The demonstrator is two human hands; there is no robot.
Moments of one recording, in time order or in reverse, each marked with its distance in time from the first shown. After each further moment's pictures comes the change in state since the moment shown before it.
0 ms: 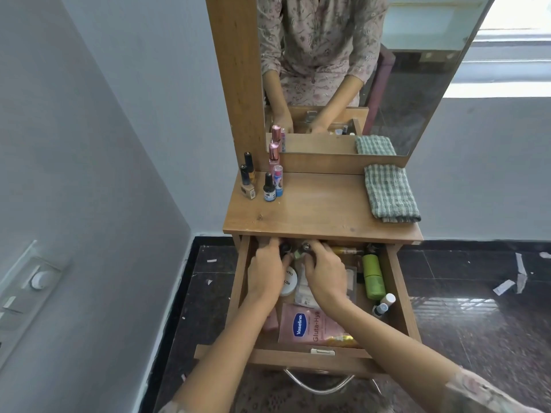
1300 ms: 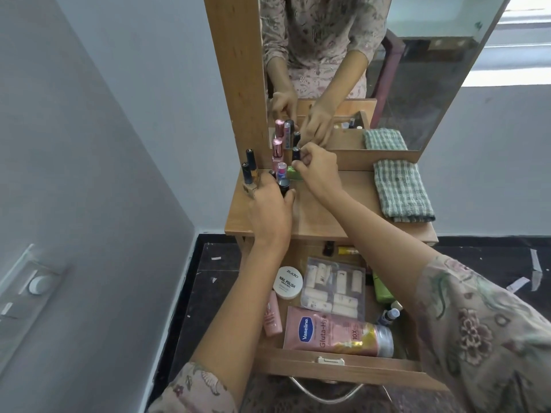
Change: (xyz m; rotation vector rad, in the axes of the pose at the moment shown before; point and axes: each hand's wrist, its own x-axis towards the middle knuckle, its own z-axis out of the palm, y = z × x) left_hand 0.067 0.061 -0.050 0.038 0.325 -0.050; right_hand 0.167 -0.071 -0.031 0.256 0.046 -0.099
